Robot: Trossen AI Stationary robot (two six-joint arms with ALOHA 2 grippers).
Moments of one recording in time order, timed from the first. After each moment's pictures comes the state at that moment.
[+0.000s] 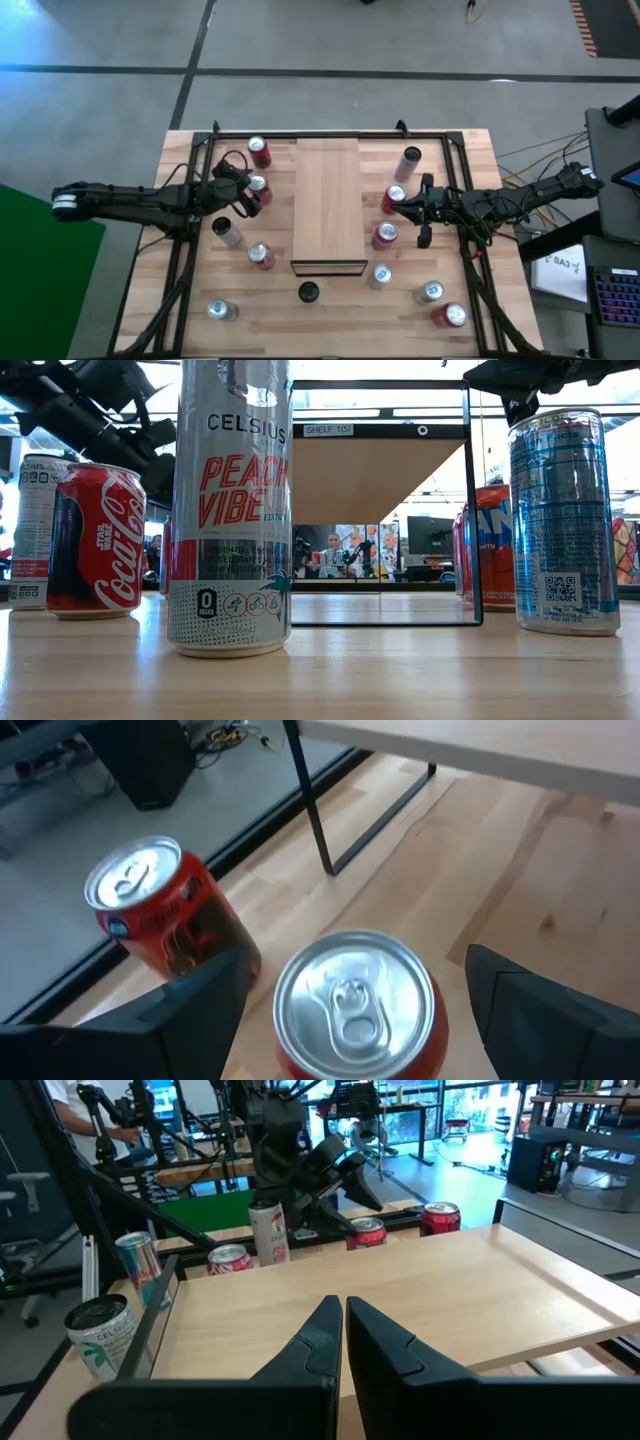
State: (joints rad) left arm 0.13 0.81 0.37 -0.16 -0.59 -0.19; right arm 0.28 0.68 0.47 0.08 0.42 0.16
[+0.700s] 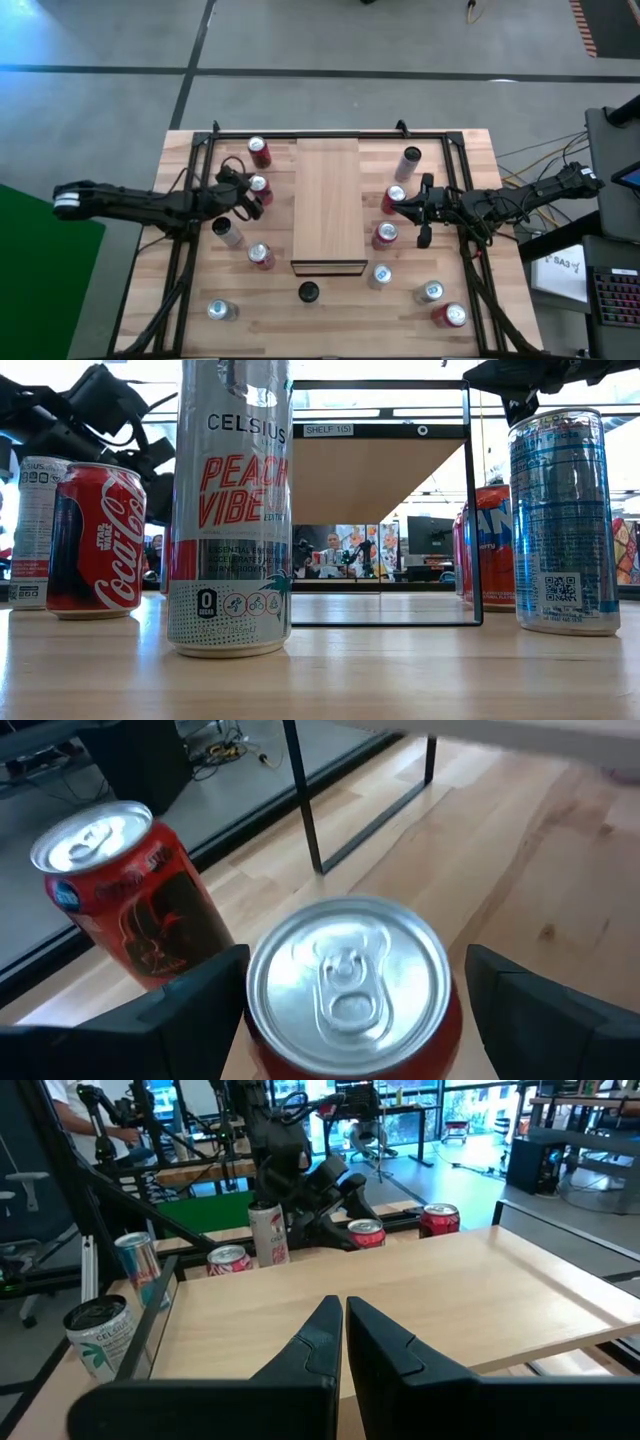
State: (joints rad) left arm 0.13 0.88 0.23 0.12 -0.59 -0.20; right arm 0.28 0.68 0.47 0.09 0.42 0.16
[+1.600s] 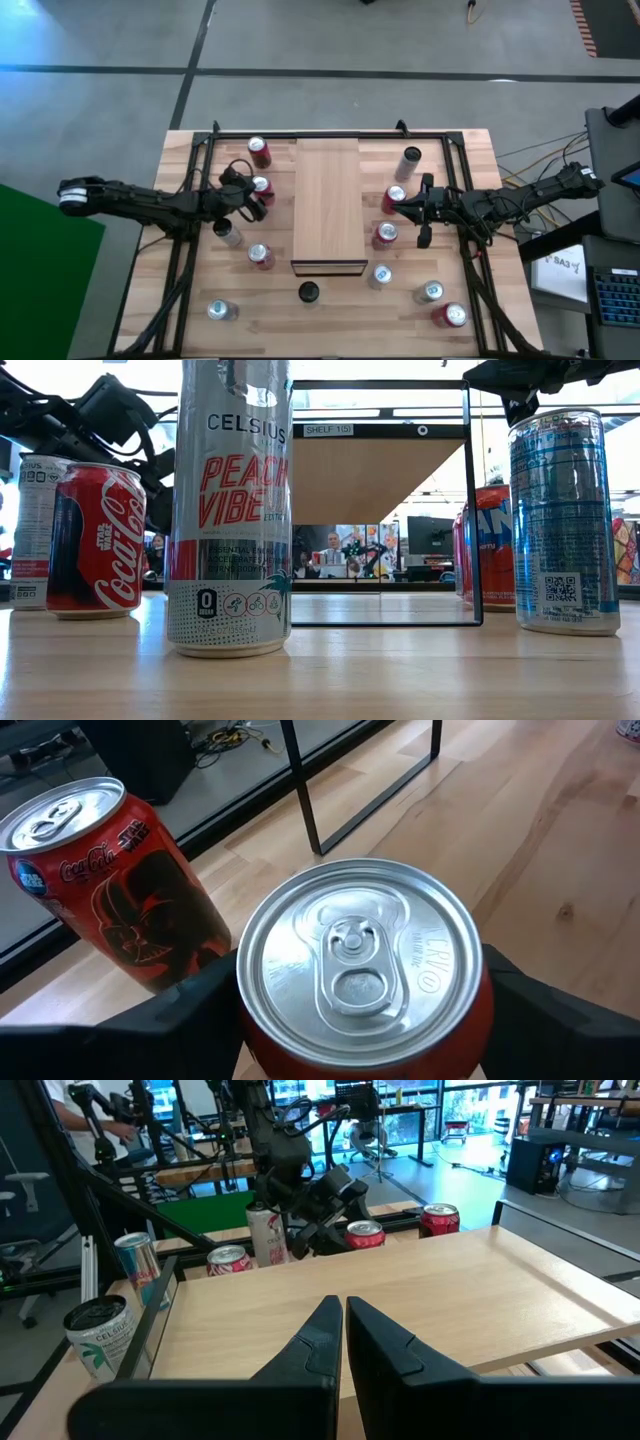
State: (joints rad) left arm 0.13 0.99 0.23 0.19 -0.59 -0.20; right arm 0.28 0.68 0.47 0.09 0.42 0.16
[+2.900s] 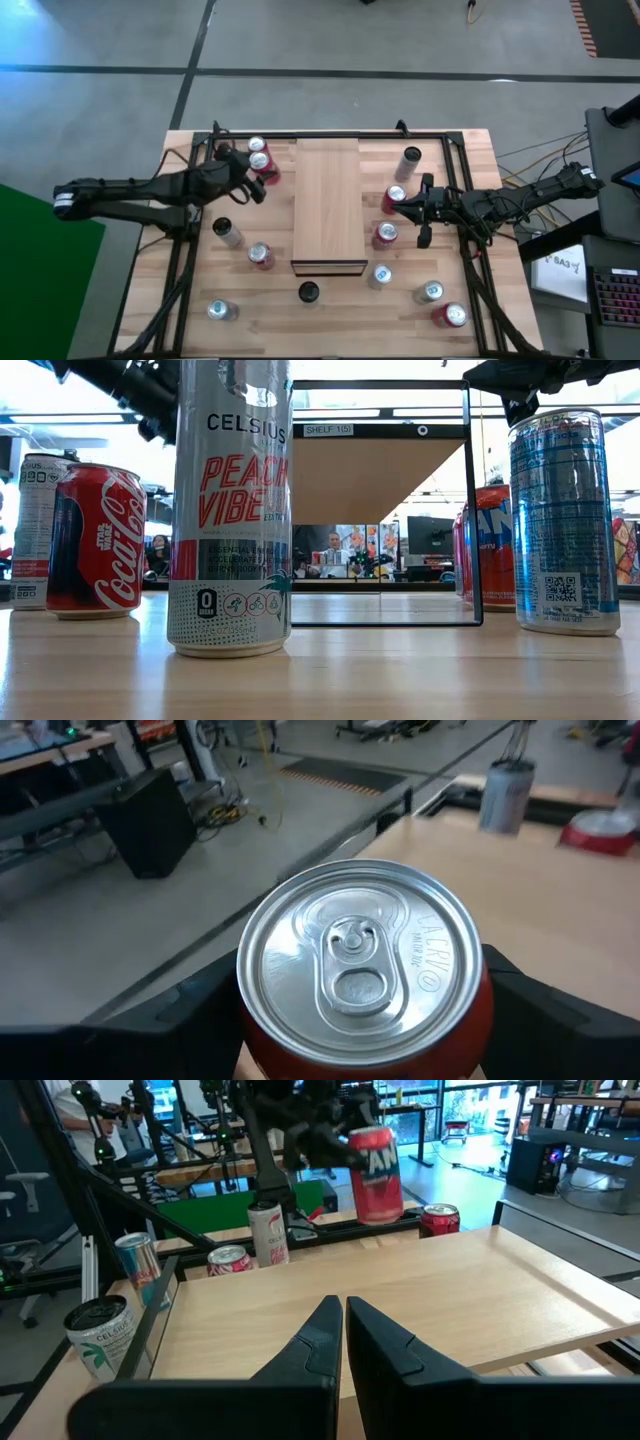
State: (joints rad) left arm 0.13 0.86 0.66 -0.16 -0.59 -0.09; right arm 0.28 0.68 0.47 0.09 0.42 0.16
